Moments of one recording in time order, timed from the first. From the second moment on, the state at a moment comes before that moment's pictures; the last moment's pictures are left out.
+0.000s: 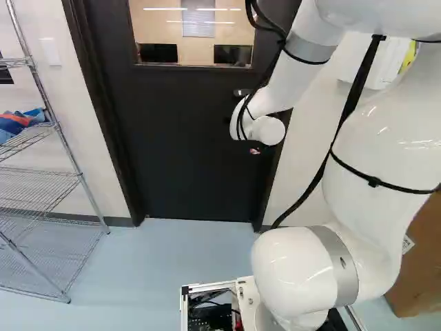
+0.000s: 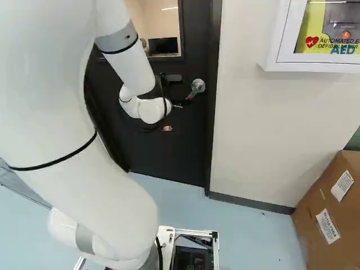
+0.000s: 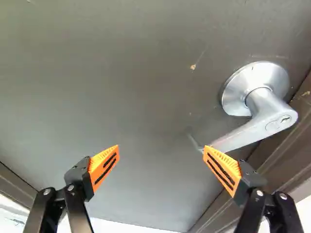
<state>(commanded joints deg) -2.7 -2.9 -32.0 0.0 44.7 0.0</state>
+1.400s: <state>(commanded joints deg) -3.6 5.7 -24.5 0.0 44.7 0.0</state>
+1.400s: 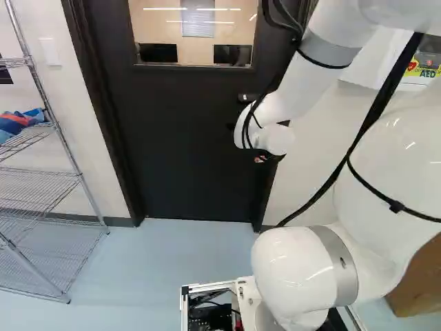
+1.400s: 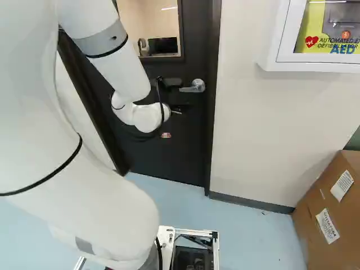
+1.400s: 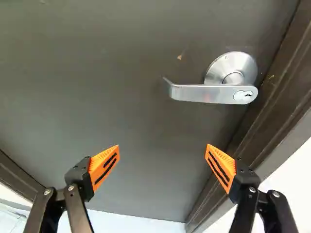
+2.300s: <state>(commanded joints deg) -3.6 11.3 -25.4 0.0 44.7 0.0</state>
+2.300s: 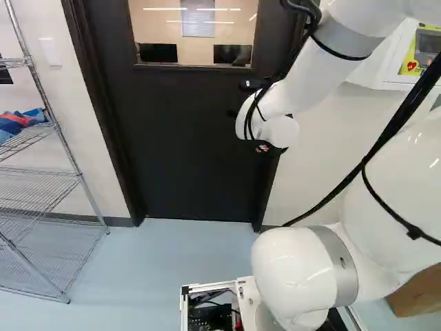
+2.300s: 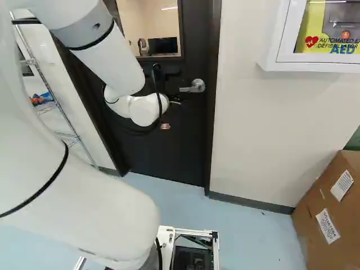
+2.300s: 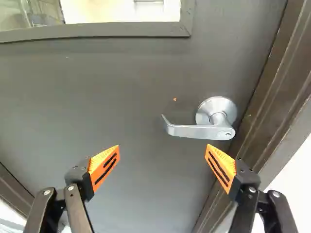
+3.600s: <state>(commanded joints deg) -4.2 7.5 -32.4 0.0 44.7 0.0</state>
